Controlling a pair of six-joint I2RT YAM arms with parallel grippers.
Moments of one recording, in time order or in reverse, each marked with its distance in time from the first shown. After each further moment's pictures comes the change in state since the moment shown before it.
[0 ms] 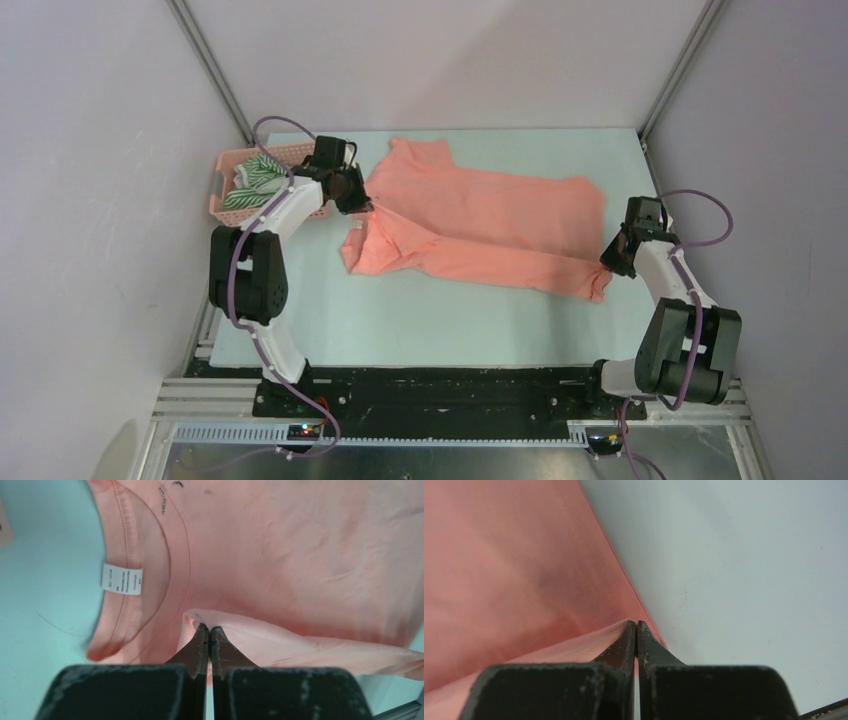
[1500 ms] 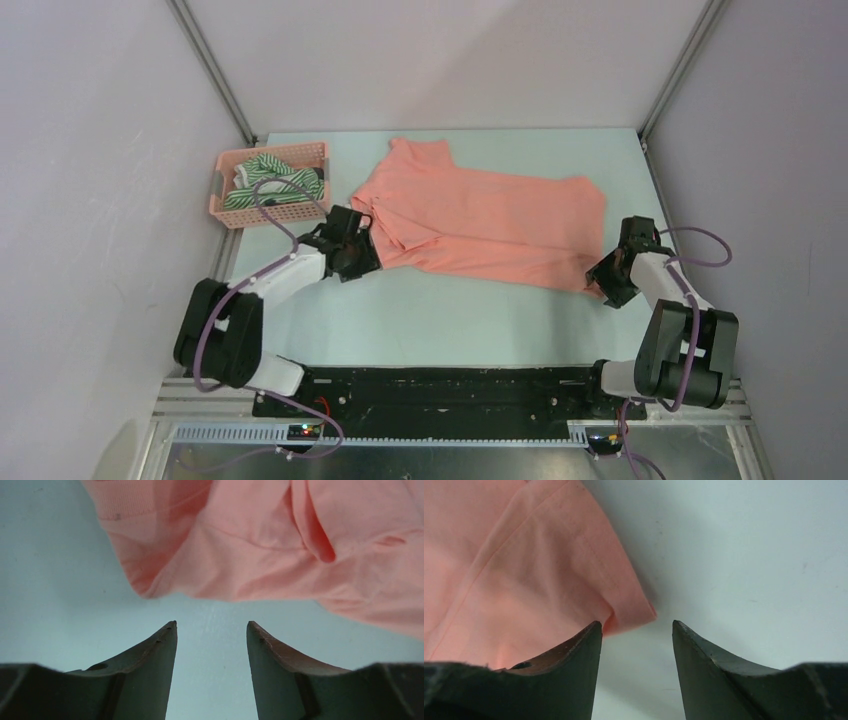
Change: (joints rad) left arm -0.176 -0.388 -0.594 0.136 -0.206 -0.191; right arm -0.010 -0.018 -0.106 -0.092 -0.052 0.275
